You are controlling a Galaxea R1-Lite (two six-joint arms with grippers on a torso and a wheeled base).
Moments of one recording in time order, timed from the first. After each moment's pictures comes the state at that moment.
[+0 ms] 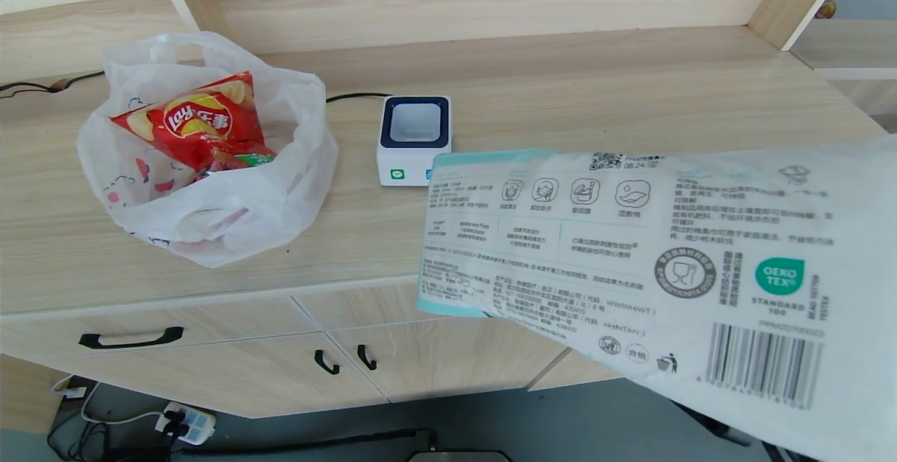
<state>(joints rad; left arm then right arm) 0.00 0.00 0.00 -0.02 0.00 0.04 0.72 1.52 -0.41 -1.54 0.61 2.38</state>
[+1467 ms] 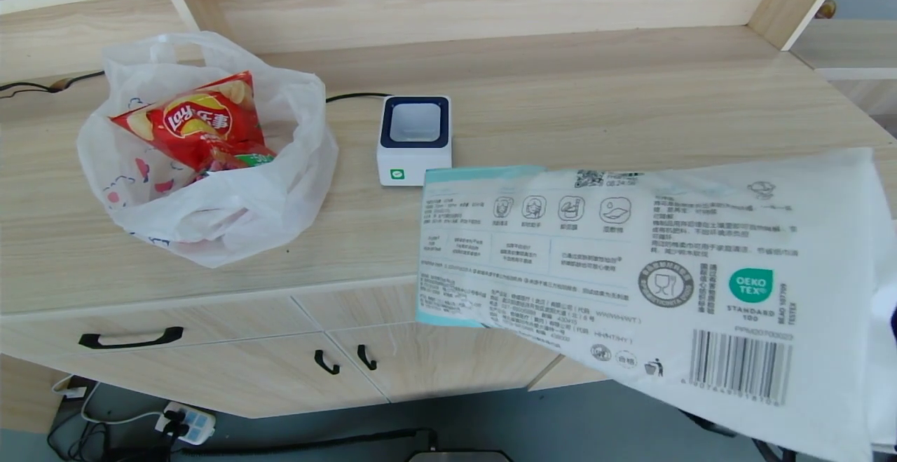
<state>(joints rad) 0.00 0.00 0.00 -0.02 0.00 0.04 0.67 1.55 -0.41 -1.57 0.71 2.35</state>
